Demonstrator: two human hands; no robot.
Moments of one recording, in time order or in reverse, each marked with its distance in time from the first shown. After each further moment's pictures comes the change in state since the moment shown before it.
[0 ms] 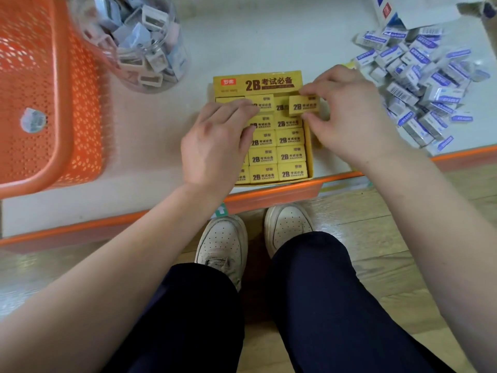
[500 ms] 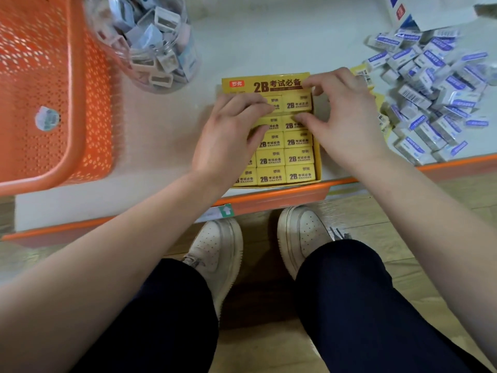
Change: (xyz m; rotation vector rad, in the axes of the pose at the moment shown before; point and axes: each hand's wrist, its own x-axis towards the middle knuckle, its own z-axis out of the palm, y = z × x) left_hand 0.014 -0.004 0.002 -0.159 -0.173 0.041; right_hand 0.005 0.003 0.024 0.146 0.123 0.031
